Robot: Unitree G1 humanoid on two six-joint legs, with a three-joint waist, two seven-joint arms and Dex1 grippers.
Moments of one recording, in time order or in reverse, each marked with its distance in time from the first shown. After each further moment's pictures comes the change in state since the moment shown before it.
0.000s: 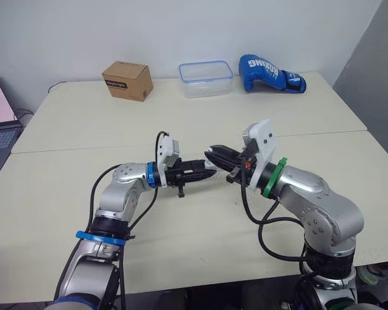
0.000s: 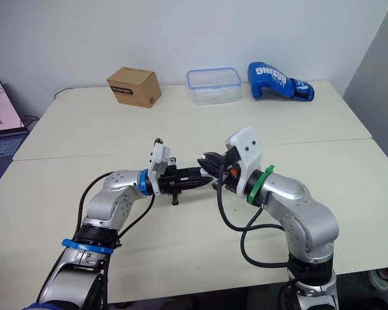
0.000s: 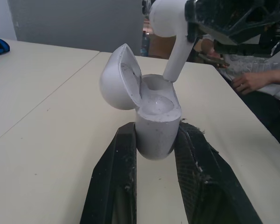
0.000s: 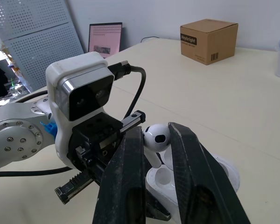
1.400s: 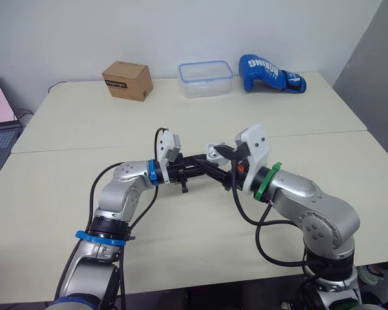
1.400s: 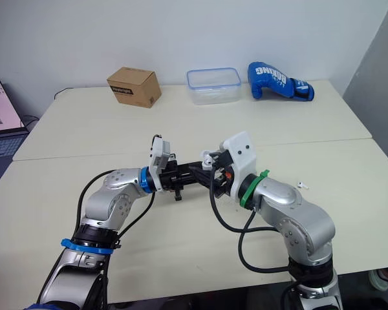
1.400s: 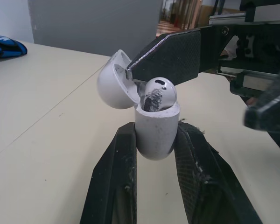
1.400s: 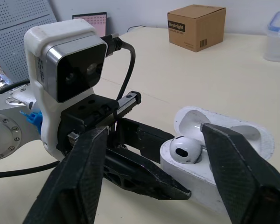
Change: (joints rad) left arm 0.004 -0.006 0.009 -0.087 -0.035 0.093 0.097; right arm 0.012 -0.058 0.070 -0.007 0.116 -0.007 -0.206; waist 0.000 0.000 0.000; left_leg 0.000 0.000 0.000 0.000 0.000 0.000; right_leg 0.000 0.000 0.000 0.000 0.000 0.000
